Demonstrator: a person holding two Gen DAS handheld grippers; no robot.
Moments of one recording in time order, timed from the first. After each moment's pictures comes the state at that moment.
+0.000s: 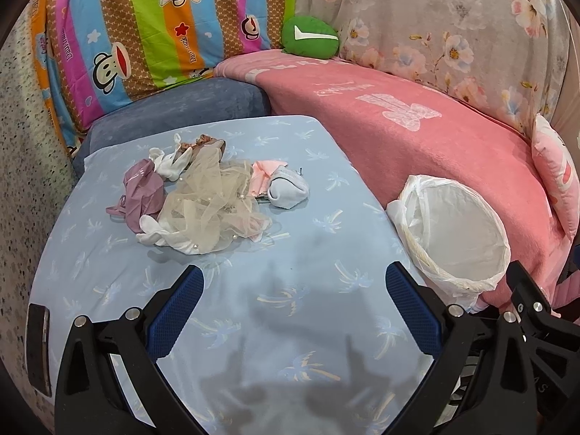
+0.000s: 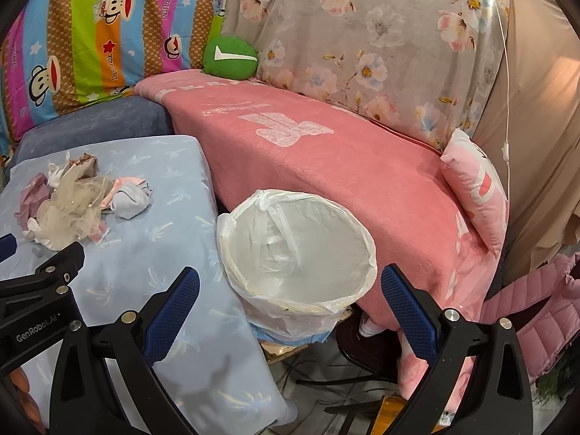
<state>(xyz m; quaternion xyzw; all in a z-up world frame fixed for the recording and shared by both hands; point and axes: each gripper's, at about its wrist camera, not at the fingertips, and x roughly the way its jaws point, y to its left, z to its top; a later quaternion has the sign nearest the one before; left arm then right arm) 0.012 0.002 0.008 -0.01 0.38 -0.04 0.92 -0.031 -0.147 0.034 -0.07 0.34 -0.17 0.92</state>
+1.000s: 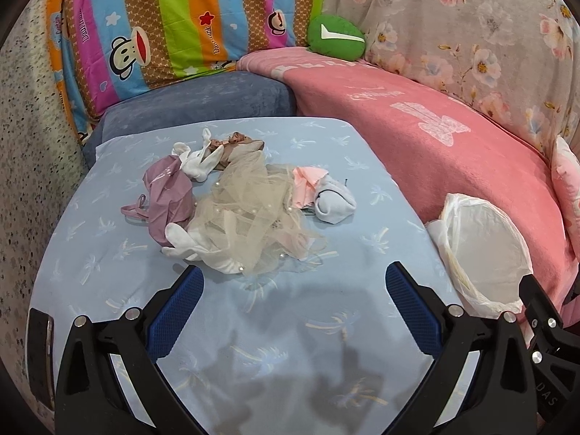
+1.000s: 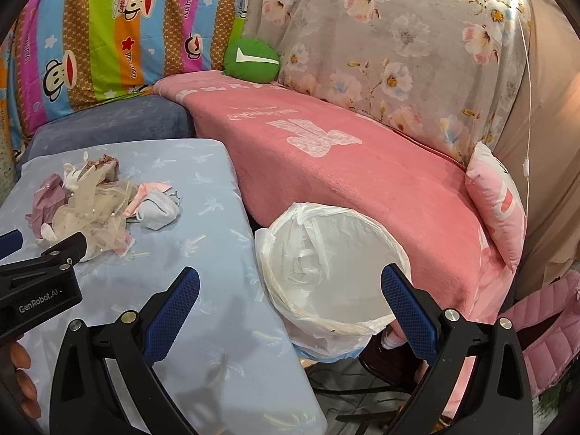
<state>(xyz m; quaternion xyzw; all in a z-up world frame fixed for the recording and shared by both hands) 0.044 0.055 0.000 -0.04 0.38 -0.01 0.92 0.004 -0.100 0.030 -0.08 0.34 -0.13 0.93</state>
